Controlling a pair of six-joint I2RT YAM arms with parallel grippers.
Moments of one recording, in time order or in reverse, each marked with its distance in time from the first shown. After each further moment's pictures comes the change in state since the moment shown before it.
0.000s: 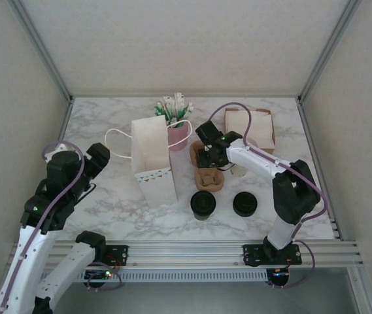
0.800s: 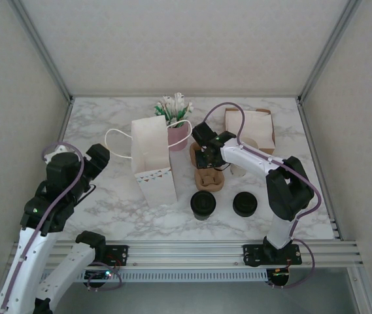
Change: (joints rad) left arm 0.001 -0.019 -0.011 0.003 0.000 -0.003; right arm 0.024 0.053 0.036 -0.016 0.061 -0.018
